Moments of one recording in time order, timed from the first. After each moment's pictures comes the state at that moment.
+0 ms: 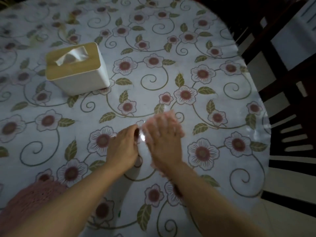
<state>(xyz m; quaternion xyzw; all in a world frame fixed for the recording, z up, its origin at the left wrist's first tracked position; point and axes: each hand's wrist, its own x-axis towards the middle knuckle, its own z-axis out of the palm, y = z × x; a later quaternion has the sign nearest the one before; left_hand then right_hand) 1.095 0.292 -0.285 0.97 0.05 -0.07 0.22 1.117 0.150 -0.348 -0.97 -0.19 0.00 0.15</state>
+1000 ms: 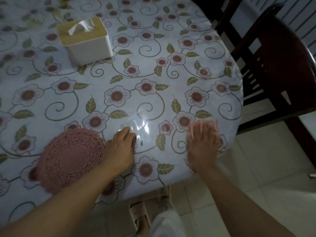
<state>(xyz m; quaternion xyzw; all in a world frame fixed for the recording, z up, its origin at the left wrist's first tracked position) 0.918 0.355 -0.286 0.97 -0.08 -0.15 0.16 0.903 0.099 -0.325 -0.99 0.11 -0.02 0.08</state>
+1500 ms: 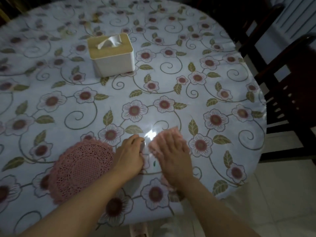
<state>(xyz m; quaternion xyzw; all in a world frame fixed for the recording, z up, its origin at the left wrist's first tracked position) 0.947 0.361 -0.280 0.96 0.00 -0.12 0.25 0.946 0.193 -0.336 -0.98 -0.17 -0.01 0.08</state>
